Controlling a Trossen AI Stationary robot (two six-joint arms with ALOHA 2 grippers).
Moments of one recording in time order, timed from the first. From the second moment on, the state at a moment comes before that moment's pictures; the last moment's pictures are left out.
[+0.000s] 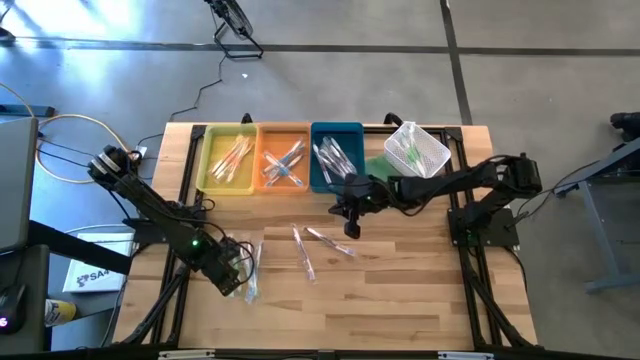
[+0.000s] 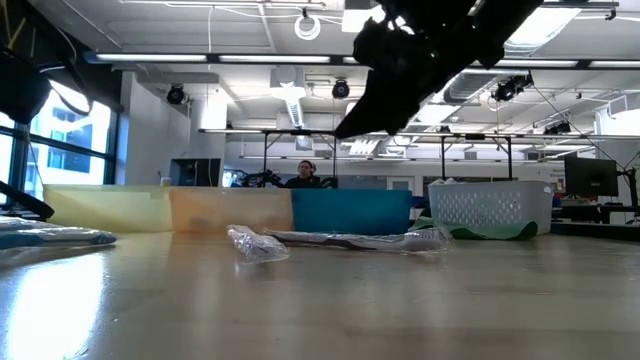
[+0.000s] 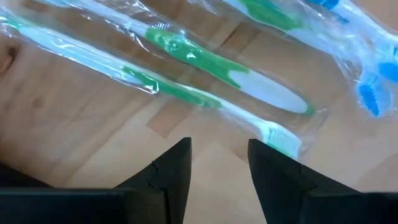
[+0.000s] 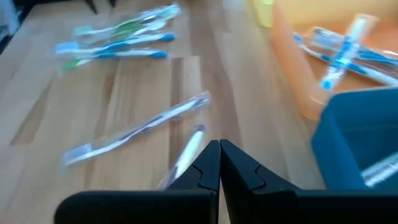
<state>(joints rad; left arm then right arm) -0.73 1.27 0.70 -0.77 0.08 -1.50 -0.05 1.58 0.90 0.08 -0.05 0.10</state>
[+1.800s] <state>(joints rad) -0.73 1.34 0.70 -0.76 0.05 -1.74 -0.03 1.58 0.90 0.06 -0.05 0.03</state>
